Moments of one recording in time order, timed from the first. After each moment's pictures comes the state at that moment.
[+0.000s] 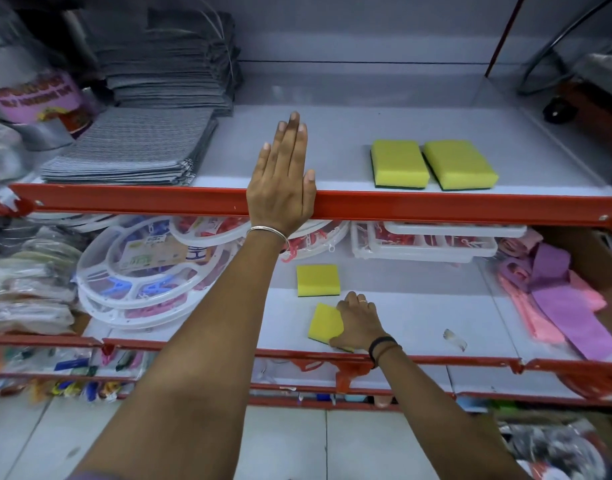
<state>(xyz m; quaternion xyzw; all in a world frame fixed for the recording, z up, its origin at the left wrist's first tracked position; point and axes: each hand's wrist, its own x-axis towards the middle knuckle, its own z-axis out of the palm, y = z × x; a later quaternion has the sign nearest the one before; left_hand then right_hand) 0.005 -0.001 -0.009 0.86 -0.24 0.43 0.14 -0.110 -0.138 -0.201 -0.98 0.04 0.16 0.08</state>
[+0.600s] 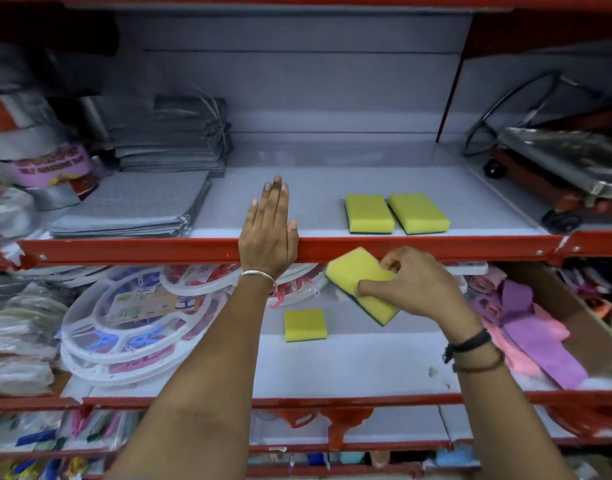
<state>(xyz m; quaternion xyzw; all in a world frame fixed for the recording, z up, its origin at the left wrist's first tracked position) -0.002 0.001 -0.003 0.88 -0.24 0.39 0.16 -0.168 -0.169 0.053 -0.95 0.16 -0.07 0.25</state>
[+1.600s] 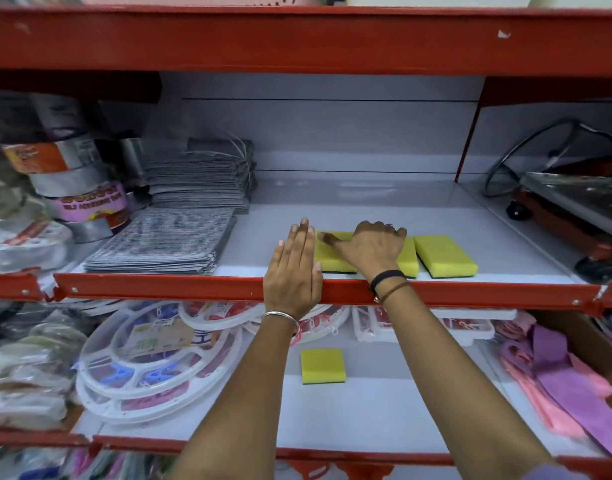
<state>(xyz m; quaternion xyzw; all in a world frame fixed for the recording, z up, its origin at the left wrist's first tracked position) 0.001 0.002 -0.002 0.88 -0.24 0.38 0.14 -0.014 -0.132 0.071 -0.95 0.23 -0.20 0.06</state>
